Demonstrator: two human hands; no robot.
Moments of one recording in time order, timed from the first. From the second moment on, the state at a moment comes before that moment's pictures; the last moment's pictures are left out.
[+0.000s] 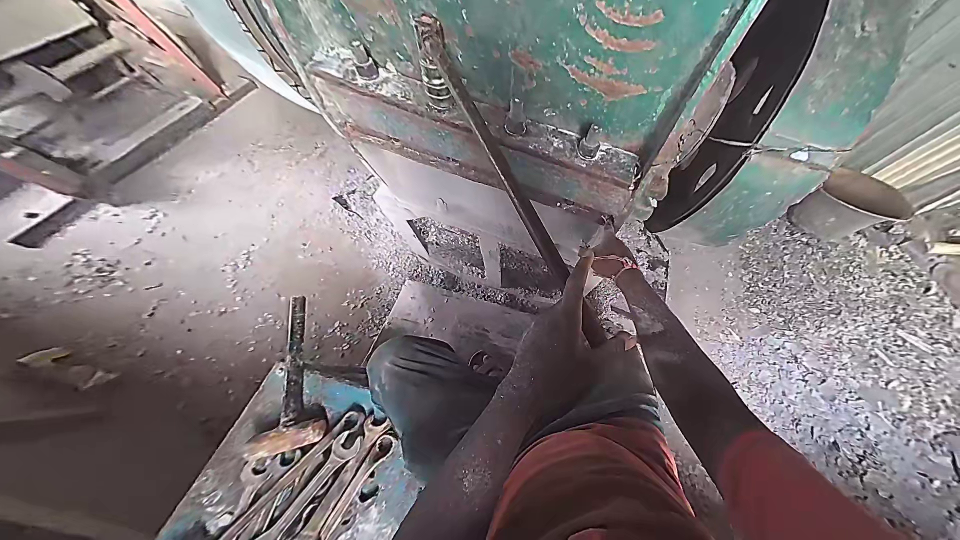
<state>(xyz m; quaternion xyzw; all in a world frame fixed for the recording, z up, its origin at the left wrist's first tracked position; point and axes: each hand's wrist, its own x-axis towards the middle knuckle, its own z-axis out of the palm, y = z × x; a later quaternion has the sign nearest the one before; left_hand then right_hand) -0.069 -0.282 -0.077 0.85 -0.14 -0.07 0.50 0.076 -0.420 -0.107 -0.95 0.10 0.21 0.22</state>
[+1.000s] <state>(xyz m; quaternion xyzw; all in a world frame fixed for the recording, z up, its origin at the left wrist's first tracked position) -0.059 -0.285 -0.048 0.89 -0.26 -0.17 0.34 0.013 -0.449 -0.077 -0.55 -0.21 0.32 0.74</state>
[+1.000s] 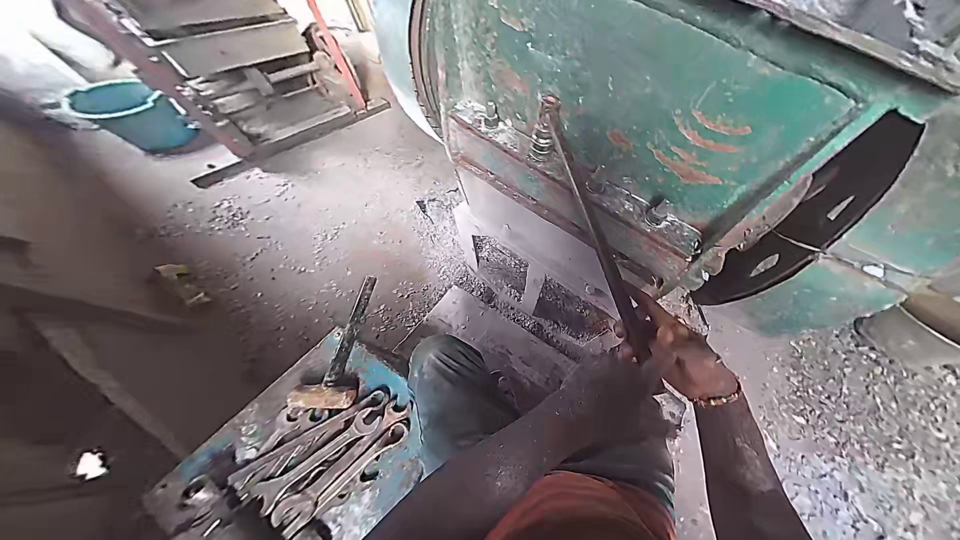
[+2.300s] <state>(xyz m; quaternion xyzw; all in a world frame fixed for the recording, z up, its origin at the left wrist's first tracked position) -0.236 -0.030 -0.397 0.92 0.34 0.06 0.19 0.222 -0.371 -0.025 -0.98 -0.18 0.04 0.10</state>
